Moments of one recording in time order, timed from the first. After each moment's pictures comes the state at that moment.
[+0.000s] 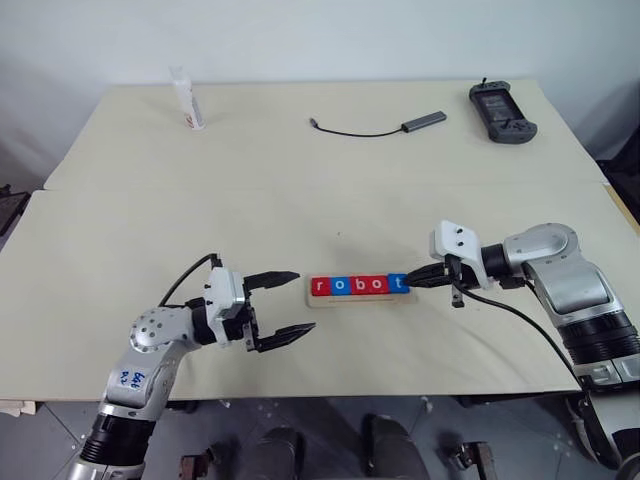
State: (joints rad) left arm -0.15 0.50 -0.02 -0.19 -0.47 0.10 -0.99; right arm -0.63 -0.80 0.18 0.16 0.13 0.32 1.34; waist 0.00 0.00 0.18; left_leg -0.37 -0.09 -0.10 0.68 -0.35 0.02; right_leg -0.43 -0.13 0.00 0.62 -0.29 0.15
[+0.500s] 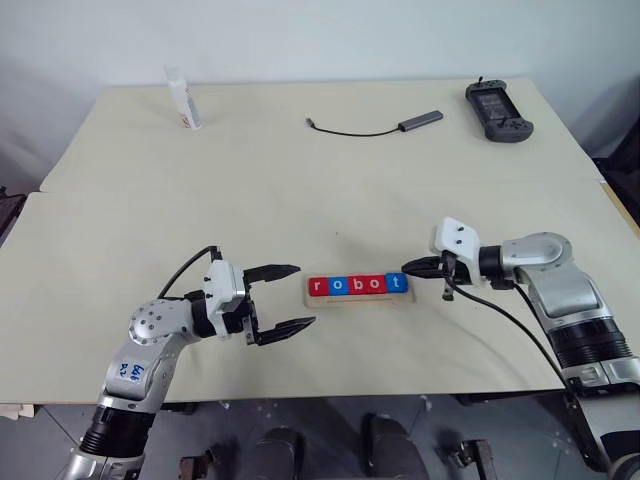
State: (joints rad) left arm -0.18 0.52 -0.02 -0.18 -0.46 0.11 -1.00; right arm -0.64 -0.72 0.17 0.28 0.09 0.22 1.21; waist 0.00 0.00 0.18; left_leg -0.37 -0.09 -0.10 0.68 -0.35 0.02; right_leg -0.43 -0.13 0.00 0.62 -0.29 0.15
